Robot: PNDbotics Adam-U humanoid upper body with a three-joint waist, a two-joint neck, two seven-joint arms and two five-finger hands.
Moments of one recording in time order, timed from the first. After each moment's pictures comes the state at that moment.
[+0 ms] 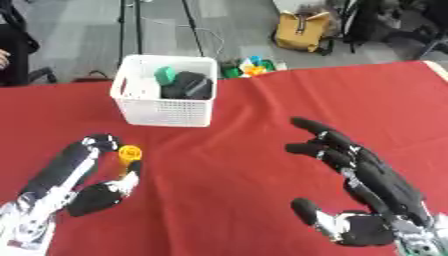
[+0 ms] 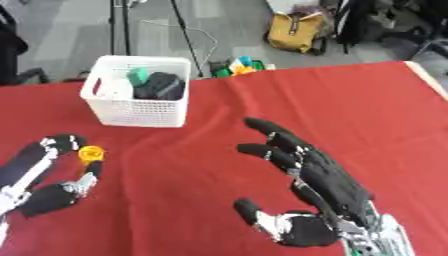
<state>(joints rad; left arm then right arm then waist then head) -0.49 0.23 -0.03 -1.73 -0.82 -0.05 -0.35 -0.28 -0.13 0.03 -1.98 0.85 -0.50 0.25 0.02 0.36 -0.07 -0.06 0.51</state>
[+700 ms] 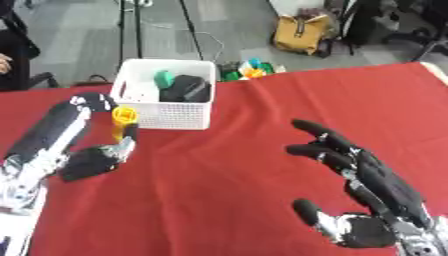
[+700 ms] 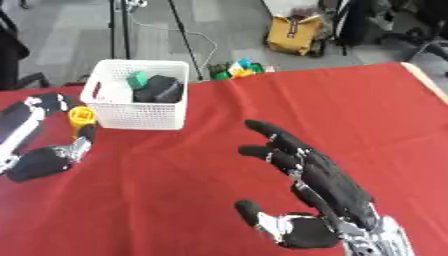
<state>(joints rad) -0.63 0.28 -0.02 -1.74 -0.82 -0.01 -0.33 -0.27 -0.13 0.03 -1.98 0.83 -0.50 0.26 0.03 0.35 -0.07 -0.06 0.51</state>
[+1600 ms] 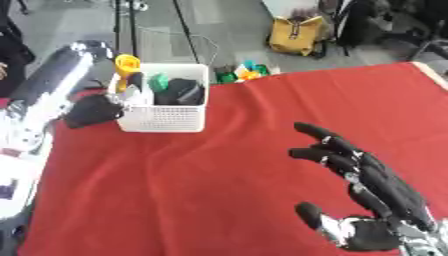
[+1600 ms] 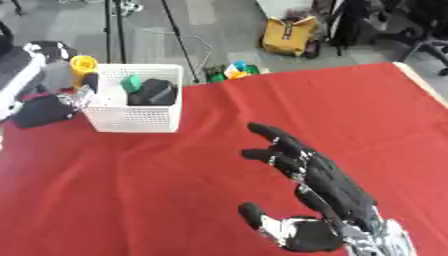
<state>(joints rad) -0.88 0.31 -0.01 -1.53 -0.79 0.03 -0.28 -0.26 -0.13 0.04 -1.98 0.83 -0.51 0.27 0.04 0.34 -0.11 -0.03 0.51</state>
